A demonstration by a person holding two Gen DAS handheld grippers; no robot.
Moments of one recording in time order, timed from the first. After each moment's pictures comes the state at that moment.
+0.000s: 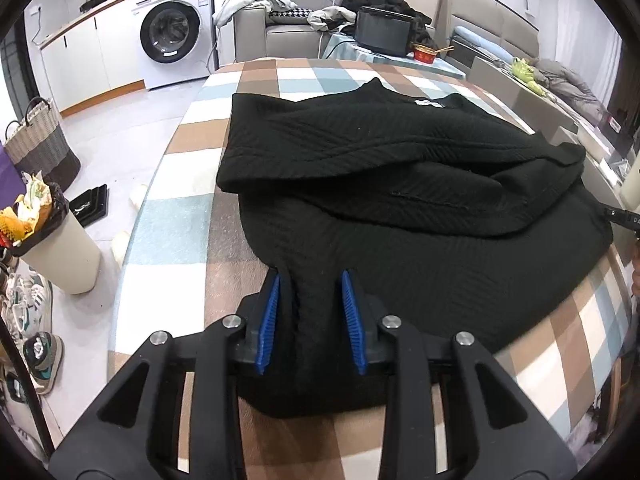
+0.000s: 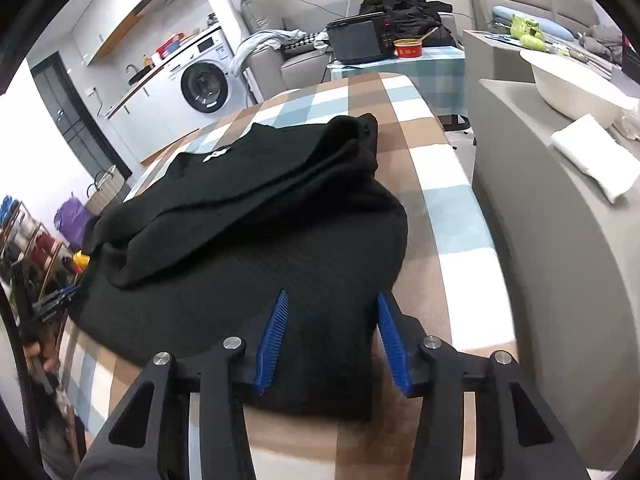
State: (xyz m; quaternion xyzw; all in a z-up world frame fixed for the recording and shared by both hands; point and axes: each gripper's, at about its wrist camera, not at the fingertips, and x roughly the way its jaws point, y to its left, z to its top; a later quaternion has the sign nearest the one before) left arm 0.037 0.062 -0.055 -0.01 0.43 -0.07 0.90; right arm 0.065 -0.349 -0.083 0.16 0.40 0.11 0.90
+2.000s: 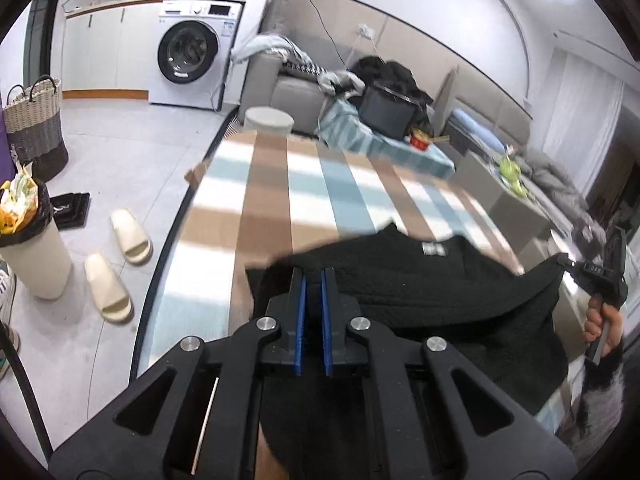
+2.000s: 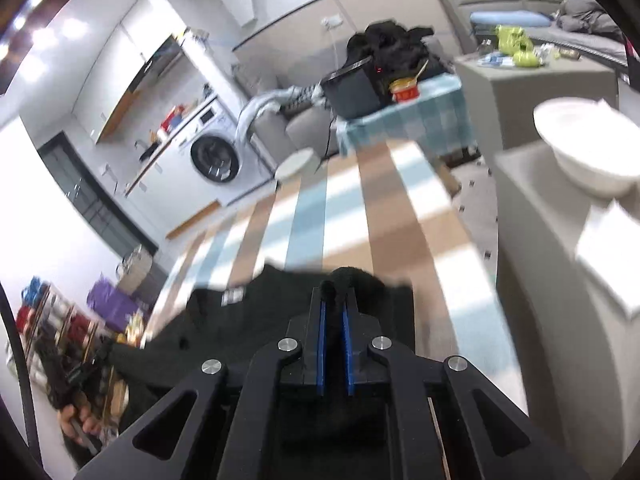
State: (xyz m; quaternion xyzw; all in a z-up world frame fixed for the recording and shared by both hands) left arm 0.072 0.118 0.027 -0.13 0.34 -0.08 0.93; right arm 0.147 -0.381 -0.013 0.27 0.31 0.10 0.91
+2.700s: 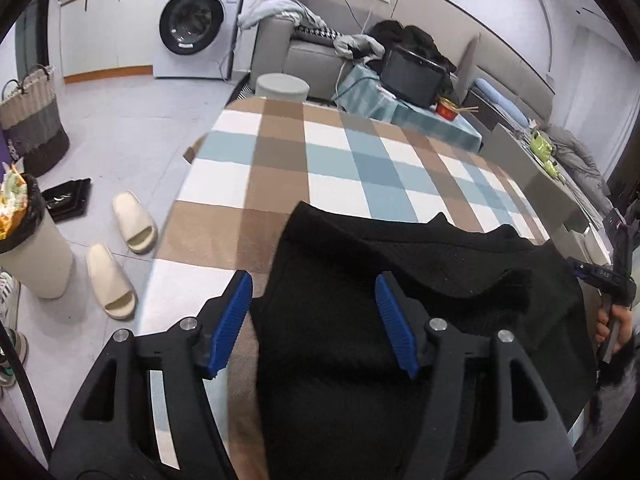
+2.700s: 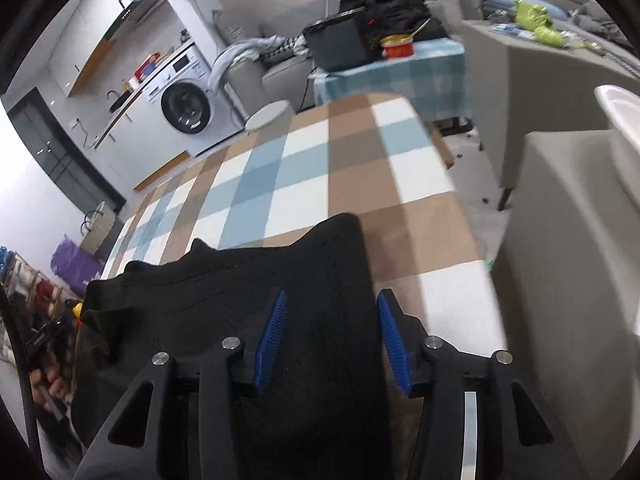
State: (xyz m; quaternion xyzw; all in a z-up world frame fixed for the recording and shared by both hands) left arm 0.162 0.107 -0.022 -0.11 0.41 -0.06 0.90; right arm 0.230 -0.377 -0.068 0.20 0.41 0.09 0.89
